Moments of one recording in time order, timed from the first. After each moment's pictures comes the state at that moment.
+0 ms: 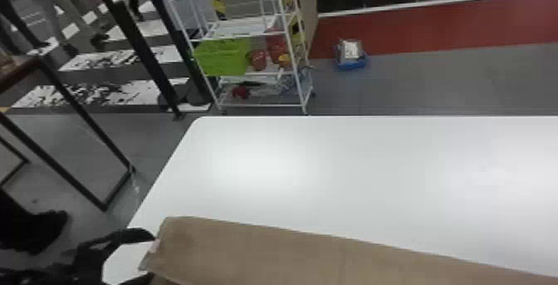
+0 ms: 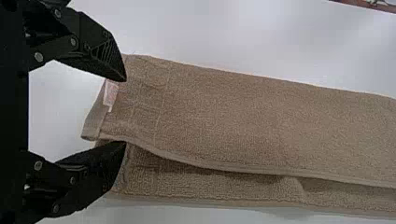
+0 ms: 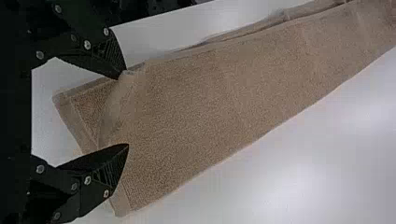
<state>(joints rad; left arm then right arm) 0.60 0.32 0.87 -1.82 -0.61 -0.65 -1.15 0.47 -0.70 -0.08 -2.41 0.32 0.96 1.36</state>
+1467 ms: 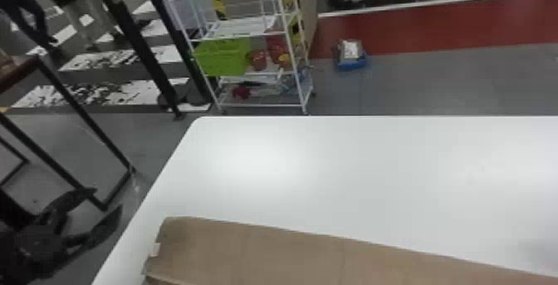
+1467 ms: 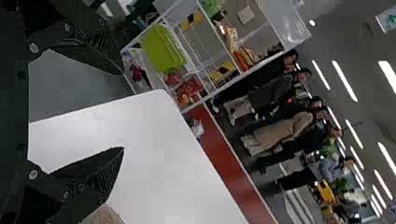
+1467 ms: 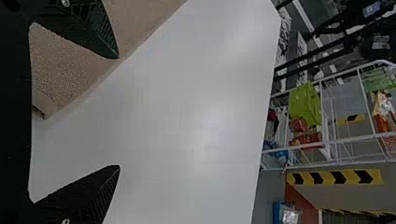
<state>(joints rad) 0.50 0.30 0.92 -1.68 0.05 -0.14 -0.91 0.21 -0.43 -0.30 -2.10 -0.04 1.01 1.13</state>
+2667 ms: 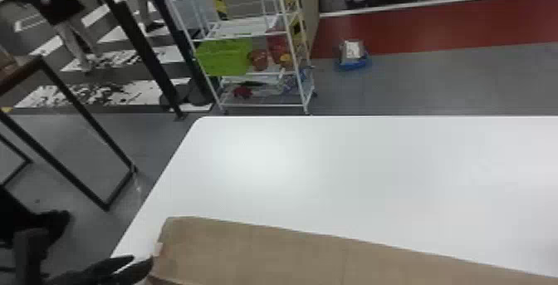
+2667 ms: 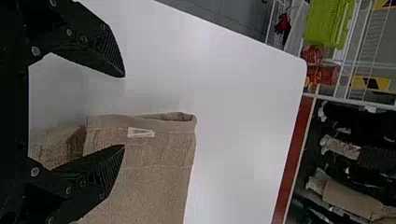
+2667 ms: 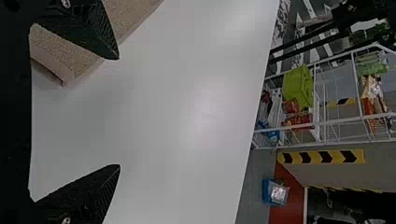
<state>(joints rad) 0.66 0.31 0.85 -1.97 0.30 0.80 -0.84 0.27 -0.46 -0.38 -2.10 -0.06 0.93 1.10</state>
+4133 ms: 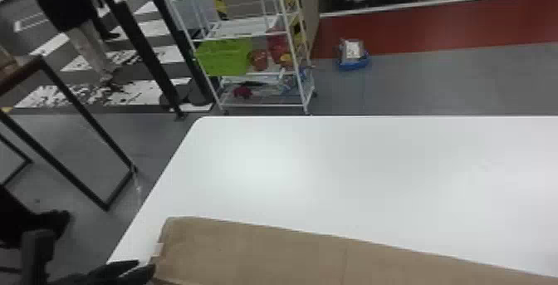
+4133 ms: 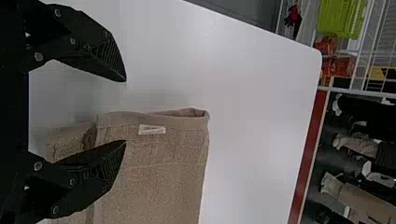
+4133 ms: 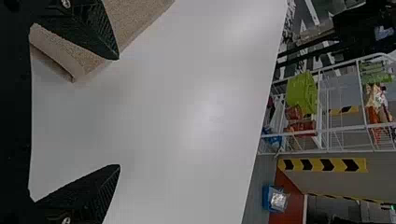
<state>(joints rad) 0.66 0.32 0.83 -1.97 0.25 0.80 -0.87 0.29 -0.47 -0.36 -2.04 -0.06 0.82 1.10</state>
